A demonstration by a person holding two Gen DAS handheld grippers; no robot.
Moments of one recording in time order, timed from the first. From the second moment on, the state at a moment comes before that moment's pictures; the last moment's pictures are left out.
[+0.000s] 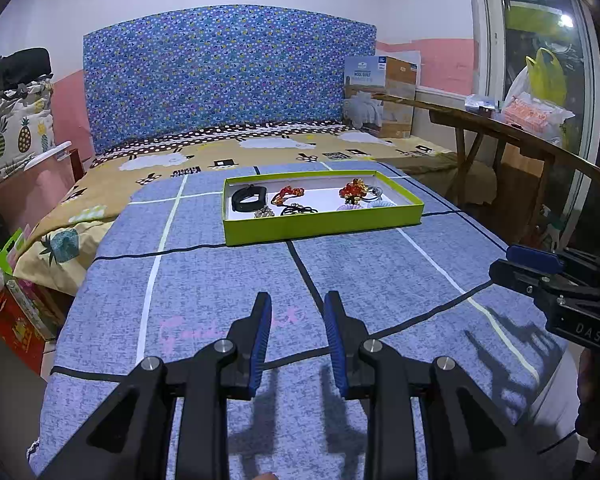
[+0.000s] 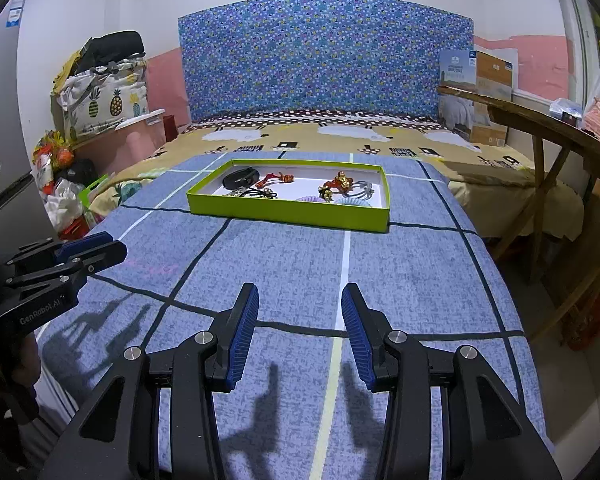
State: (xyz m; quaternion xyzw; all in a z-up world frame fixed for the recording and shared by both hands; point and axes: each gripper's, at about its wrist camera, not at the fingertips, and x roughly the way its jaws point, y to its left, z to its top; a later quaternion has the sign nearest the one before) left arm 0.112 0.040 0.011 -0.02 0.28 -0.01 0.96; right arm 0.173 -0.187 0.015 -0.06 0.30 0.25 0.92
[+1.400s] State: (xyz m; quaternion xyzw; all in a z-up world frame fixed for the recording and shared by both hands) left arm 0.111 0.042 0.009 0.00 0.29 0.00 0.96; right arm 0.174 -0.186 0.014 -0.06 0.30 0.25 0.92
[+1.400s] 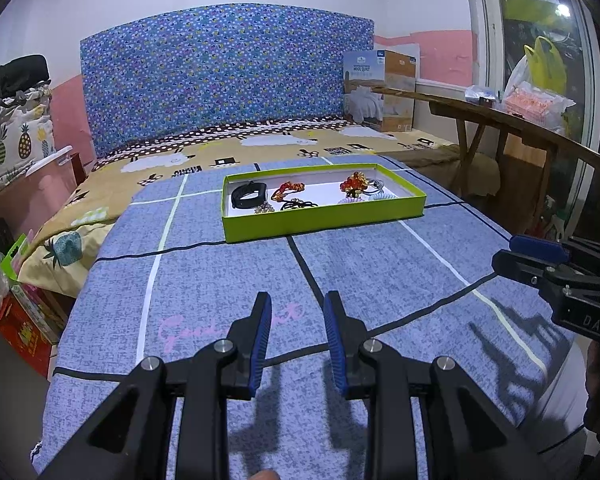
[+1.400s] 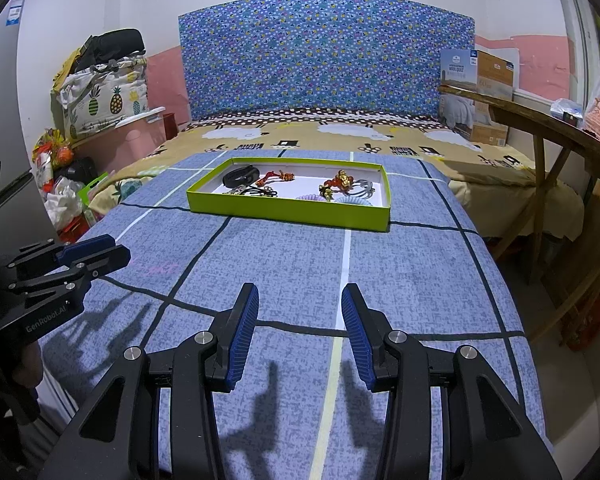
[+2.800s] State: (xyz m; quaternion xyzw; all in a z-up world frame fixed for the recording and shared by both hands) left arm 0.112 0.032 0.004 0.01 0.30 0.01 0.95; right arm 0.174 -0.187 0.011 -0.06 0.30 0.25 0.92
